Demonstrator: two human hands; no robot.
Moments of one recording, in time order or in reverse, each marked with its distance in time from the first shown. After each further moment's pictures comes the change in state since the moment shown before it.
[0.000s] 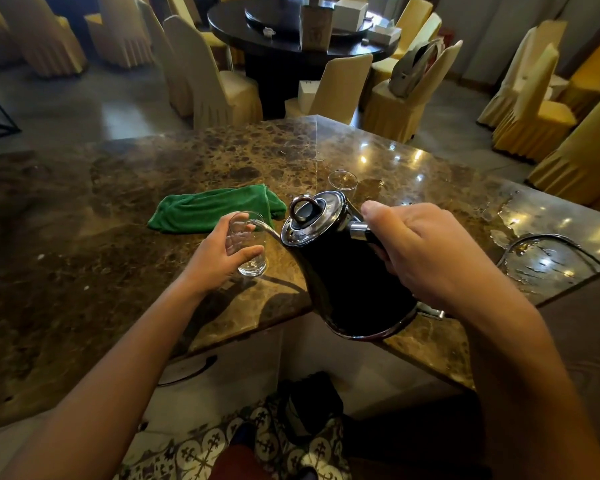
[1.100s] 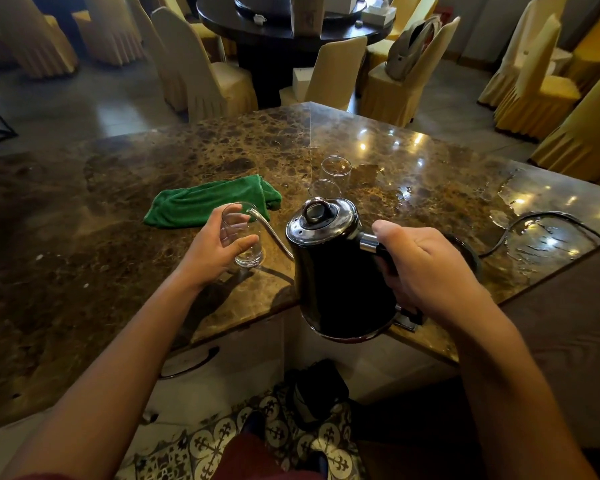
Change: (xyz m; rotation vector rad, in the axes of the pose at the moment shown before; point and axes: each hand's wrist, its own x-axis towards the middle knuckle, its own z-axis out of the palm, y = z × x) left_hand 0.000 -0.002 -0.001 0.003 -0.012 -0.013; right_hand -0.024 0.047 0.025 0.333 0.036 0.160
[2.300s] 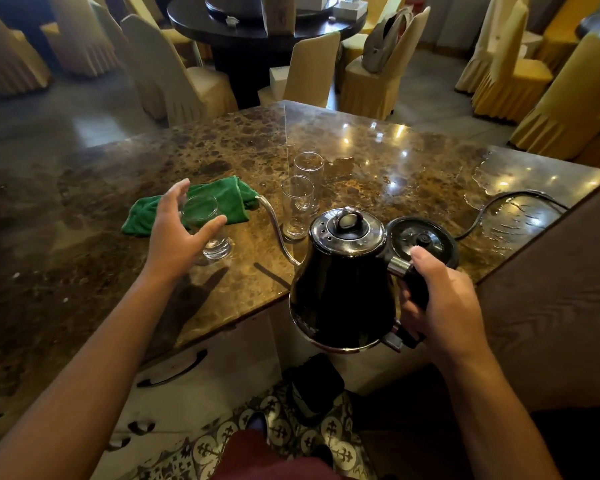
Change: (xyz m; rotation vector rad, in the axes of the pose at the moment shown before) left_hand 0.003 0.024 -0.004 0.327 0.330 0.113; right_hand -0.056 0.054 -0.002 0.579 0.349 0.197
